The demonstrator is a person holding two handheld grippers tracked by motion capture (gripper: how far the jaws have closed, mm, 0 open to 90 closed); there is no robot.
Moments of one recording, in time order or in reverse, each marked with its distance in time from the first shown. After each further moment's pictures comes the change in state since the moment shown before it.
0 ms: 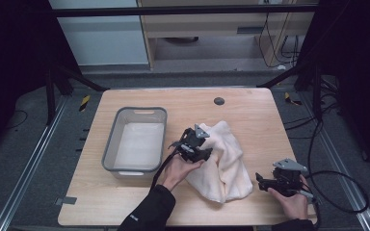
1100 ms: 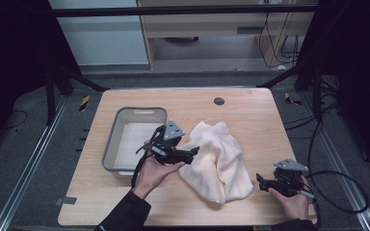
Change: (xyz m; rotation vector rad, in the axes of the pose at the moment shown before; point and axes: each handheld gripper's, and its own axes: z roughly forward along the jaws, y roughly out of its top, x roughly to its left) left arm 0.017 -0.015 -0.100 -0.204 0.011 -0.012; right arm -0.002 -0.001 0.000 0.007 0.002 0.016
